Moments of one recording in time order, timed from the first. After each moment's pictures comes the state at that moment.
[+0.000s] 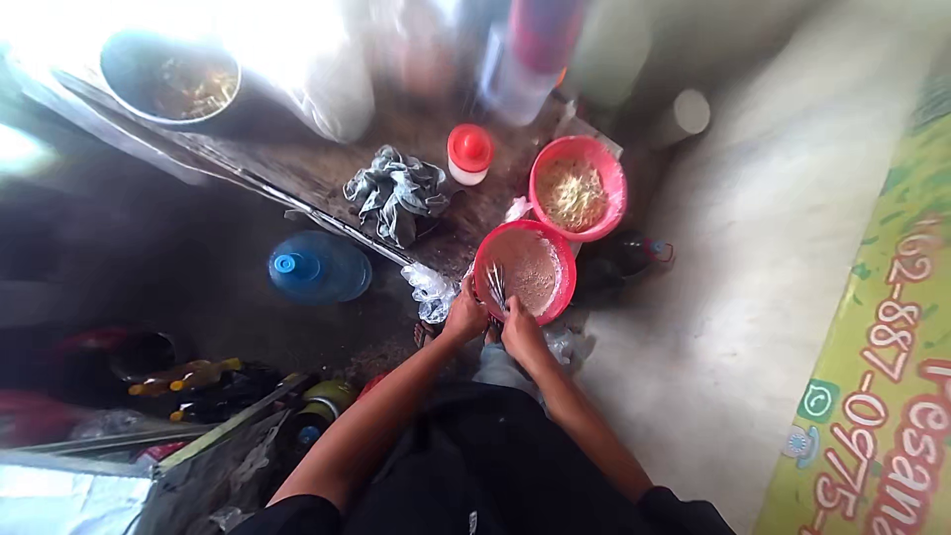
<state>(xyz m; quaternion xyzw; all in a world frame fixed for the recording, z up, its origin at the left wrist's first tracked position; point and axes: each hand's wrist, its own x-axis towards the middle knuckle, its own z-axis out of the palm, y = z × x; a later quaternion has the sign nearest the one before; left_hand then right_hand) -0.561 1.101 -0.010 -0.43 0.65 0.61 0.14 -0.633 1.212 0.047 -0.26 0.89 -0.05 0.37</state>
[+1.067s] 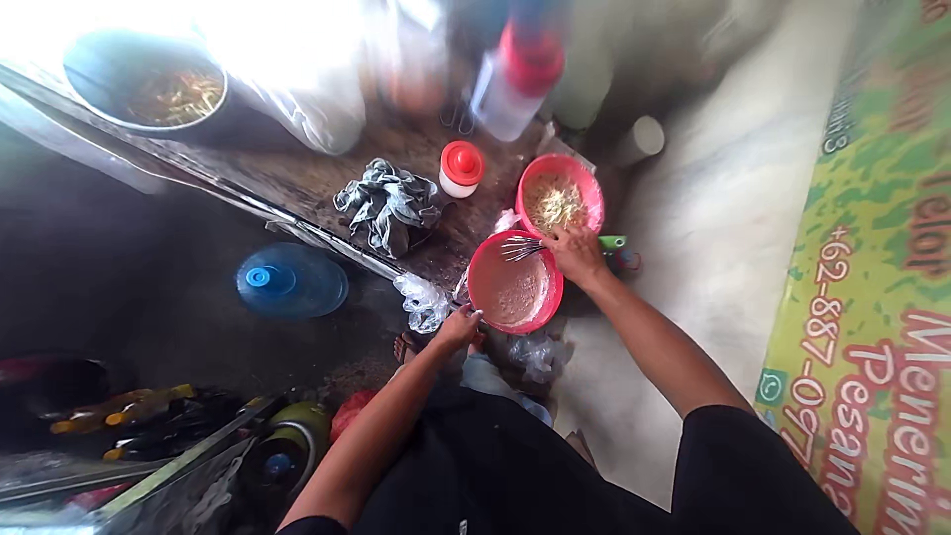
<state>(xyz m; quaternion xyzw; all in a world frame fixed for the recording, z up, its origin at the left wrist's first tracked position) -0.543 1.100 -0.021 -0.42 0.49 0.74 0.18 -0.810 1.184 0.091 -0.59 0.80 0.14 0.03</state>
